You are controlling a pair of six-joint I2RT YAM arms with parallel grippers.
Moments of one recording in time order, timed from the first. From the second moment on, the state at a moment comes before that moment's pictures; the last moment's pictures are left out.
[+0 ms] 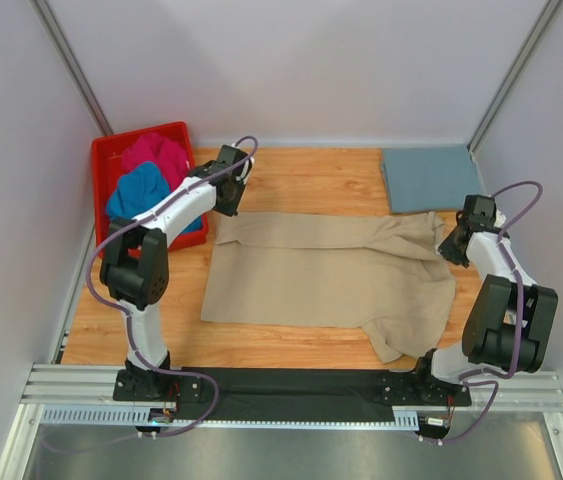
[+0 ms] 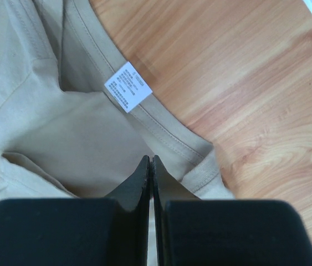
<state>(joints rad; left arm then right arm) -0.39 1.92 1.55 -0.65 -0.27 0.03 -0.28 1.48 0.93 -0.46 0.14 0.45</state>
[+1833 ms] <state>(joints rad) -0.45 2.13 1.70 -1.00 -0.31 -0.23 -0.34 1.47 0.85 -0.53 0.18 0.45</state>
